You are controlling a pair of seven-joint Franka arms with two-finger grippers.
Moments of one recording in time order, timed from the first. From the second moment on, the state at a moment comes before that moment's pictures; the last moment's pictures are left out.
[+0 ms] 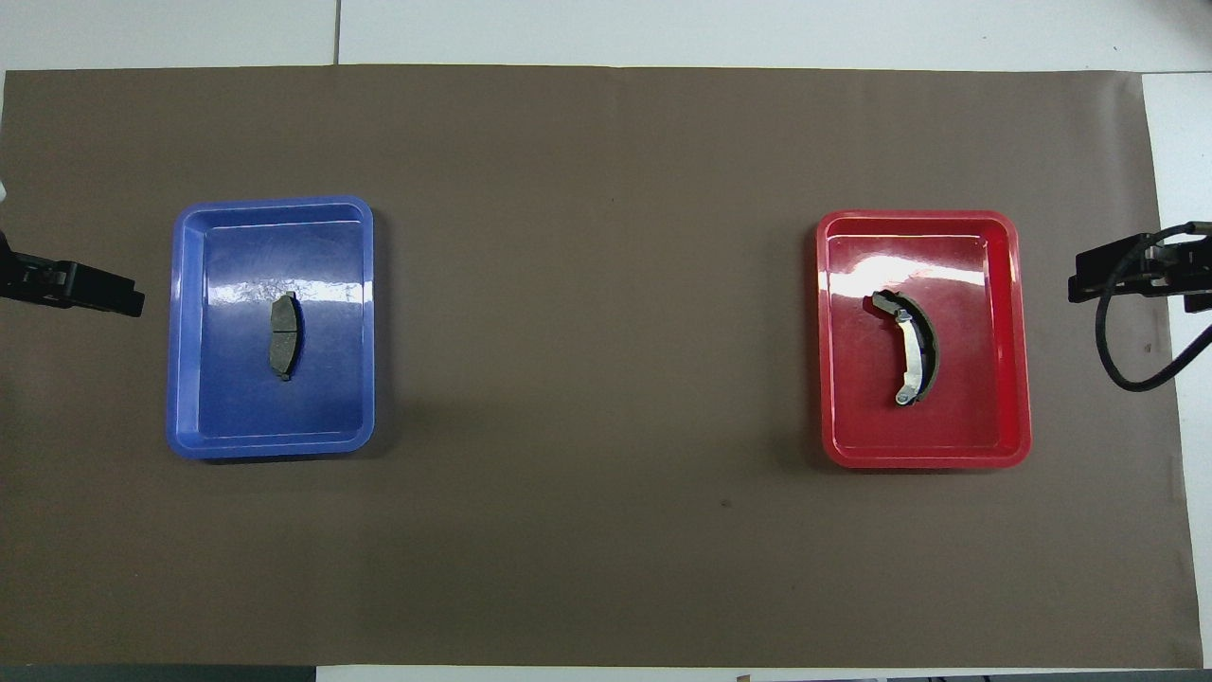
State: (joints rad) left arm -0.01 -0.02 0.00 -1.72 -0.01 1.68 0.20; right arm 0.01 -0.05 -0.04 -1.62 -0.03 1.55 0.10
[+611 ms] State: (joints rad) left arm -0.03 0.05 -0.01 -2.04 -0.01 2.13 0.20; right arm 0.01 -0.05 -0.04 -1.62 -0.03 1.55 0.10
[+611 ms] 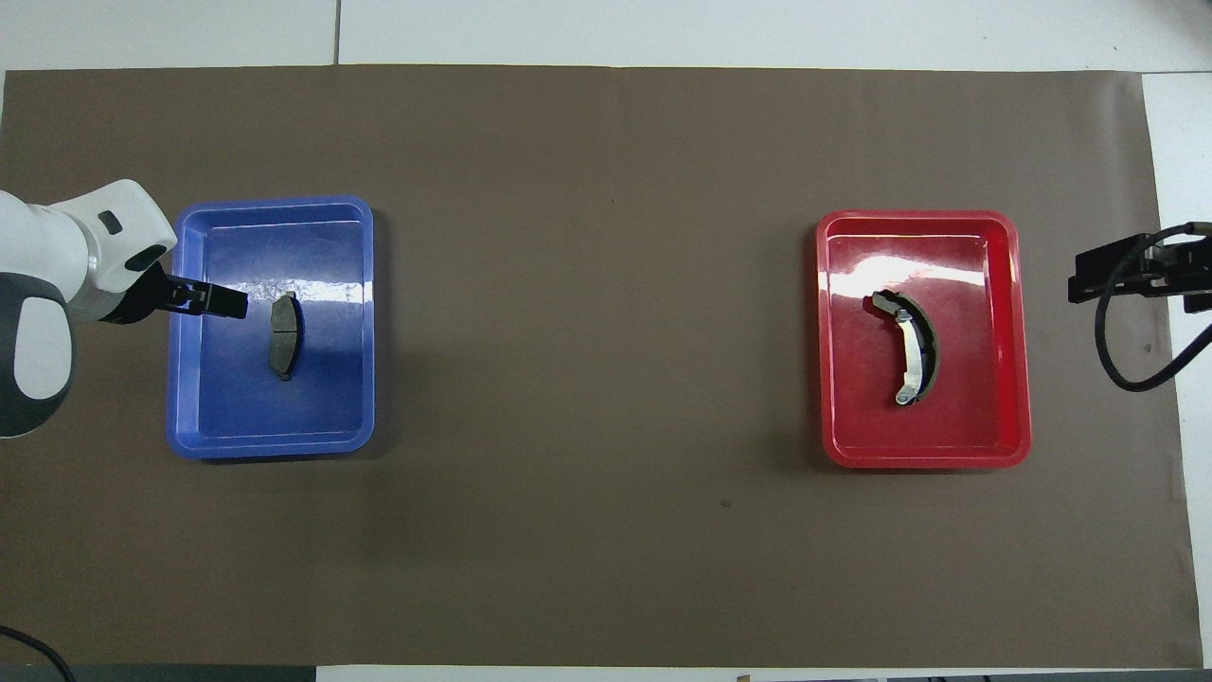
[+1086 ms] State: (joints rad) left arm -0.04 0.15 -0.01 -2.18 -0.01 2.39 0.20; right arm 0.01 -0.05 -0.04 -1.64 -0.03 1.58 0.09
